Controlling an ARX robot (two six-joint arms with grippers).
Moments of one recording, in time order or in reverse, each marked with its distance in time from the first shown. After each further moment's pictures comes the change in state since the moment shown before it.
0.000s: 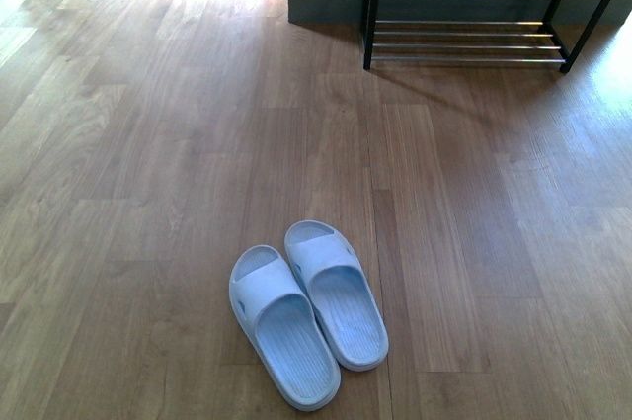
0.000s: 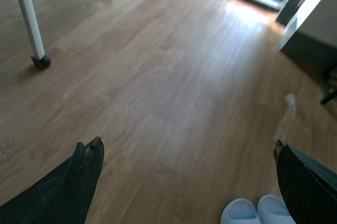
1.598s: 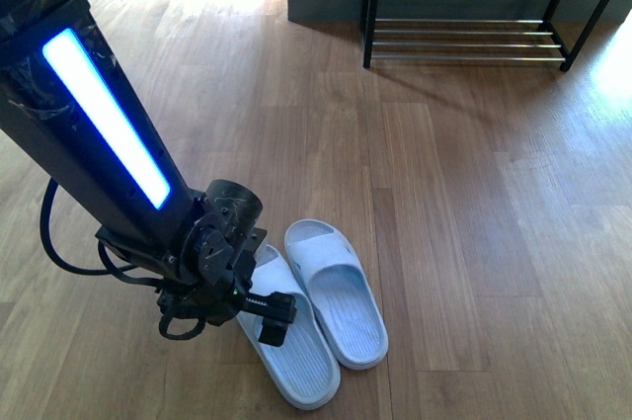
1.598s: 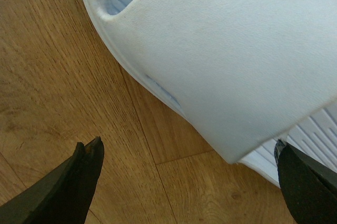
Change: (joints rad) left arm -0.362 1.727 1.040 -0.217 0.304 0.237; right arm 0.000 0.000 0.000 0.000 0.000 0.000
